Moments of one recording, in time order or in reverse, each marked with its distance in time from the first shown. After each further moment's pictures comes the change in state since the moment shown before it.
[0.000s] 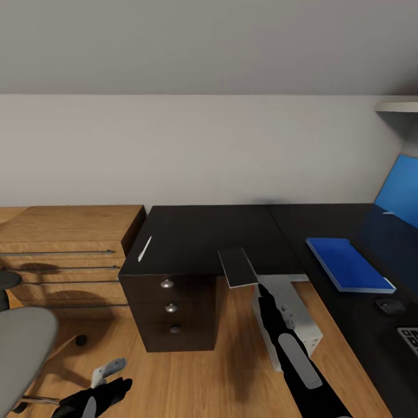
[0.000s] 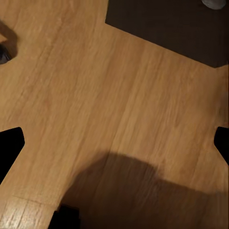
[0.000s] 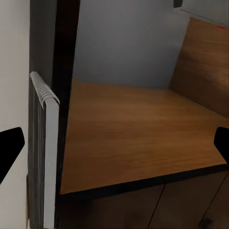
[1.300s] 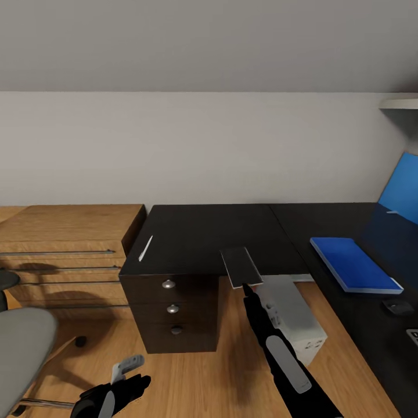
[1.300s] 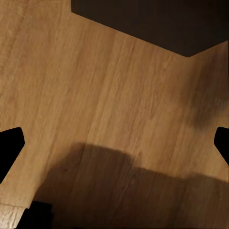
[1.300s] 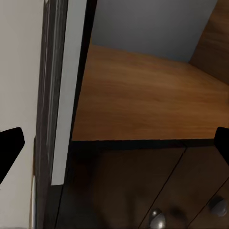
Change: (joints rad) left arm -0.017 -0.066 -0.046 0.002 -0.004 0.029 -0.004; right arm 0.000 0.006 0.133 -0.009 0.001 0.000 0.041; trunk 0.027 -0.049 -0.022
